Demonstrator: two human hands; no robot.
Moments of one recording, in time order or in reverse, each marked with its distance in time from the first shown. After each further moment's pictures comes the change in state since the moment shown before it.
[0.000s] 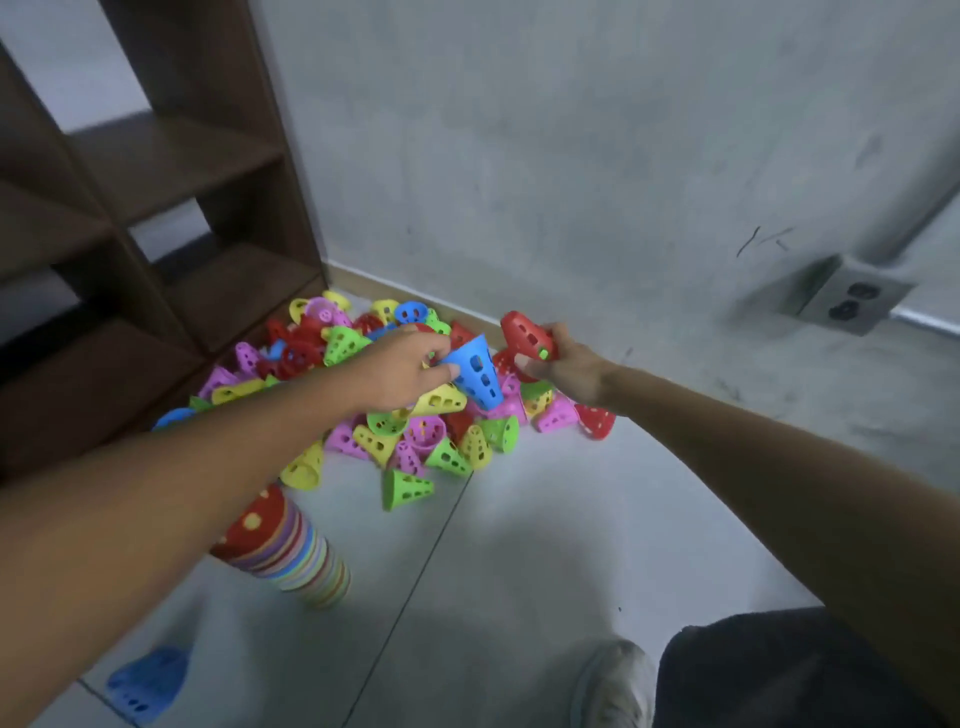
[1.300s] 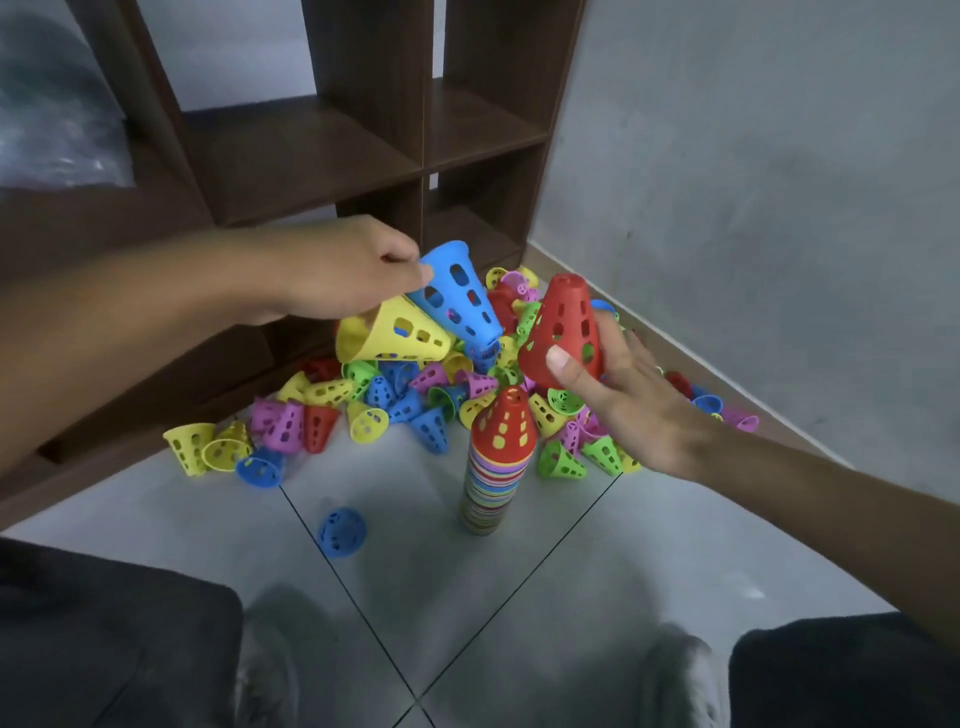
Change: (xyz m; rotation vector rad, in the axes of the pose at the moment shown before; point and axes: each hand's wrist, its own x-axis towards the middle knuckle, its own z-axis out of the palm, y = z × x) left_hand -0.266 -0.071 -0.184 -0.196 0.091 -0.488; right_hand -0.123 -0.191 0.159 -0.187 -0.125 -0.405
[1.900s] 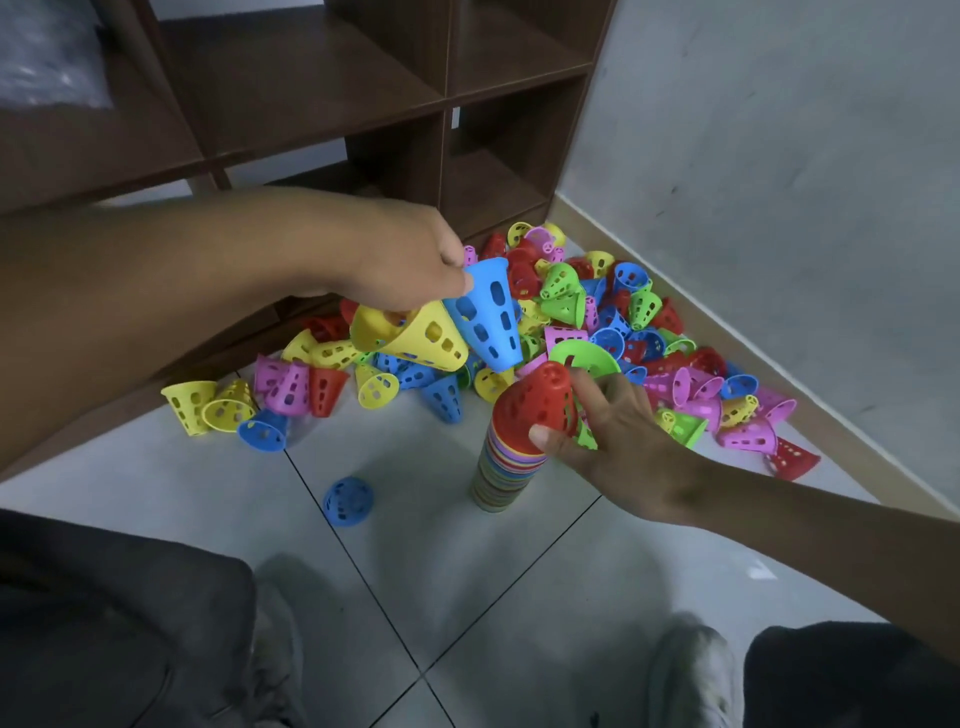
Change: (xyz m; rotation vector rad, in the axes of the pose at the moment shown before) left_hand 0.032 0.002 0.023 0.257 -0.144 -0.092; right_hand 0.008 0.037 0.058 -0.266 -0.231 0.028
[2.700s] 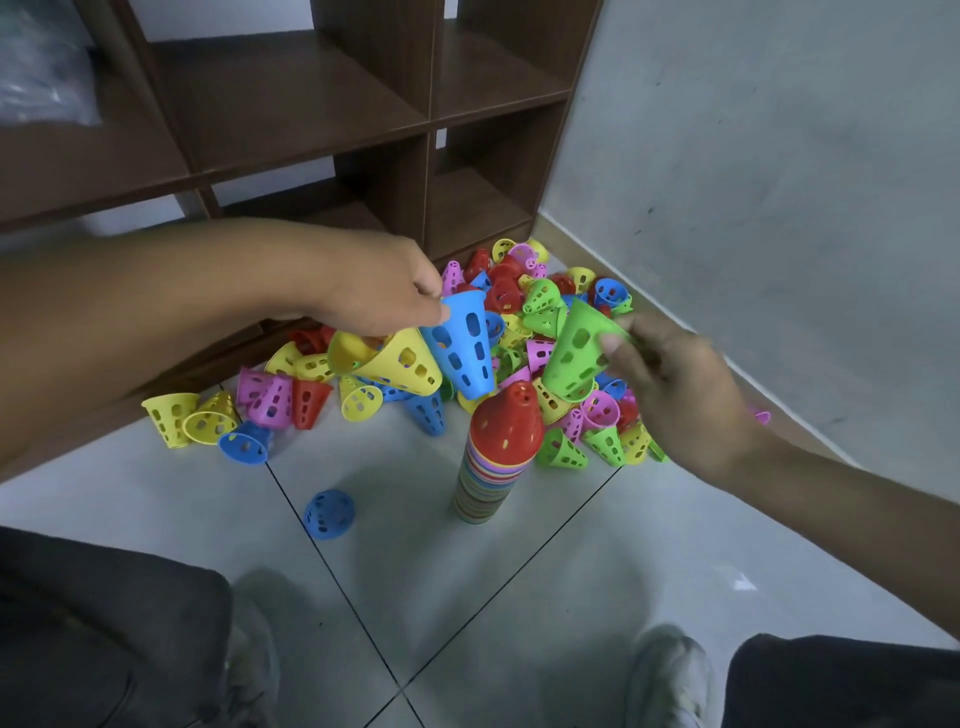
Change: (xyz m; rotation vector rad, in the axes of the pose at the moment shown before) left_hand -0.002 0.002 0.005 -0.026 -0.043 0.026; right_hand -0.005 0.009 -0.060 0.224 0.469 -0.169
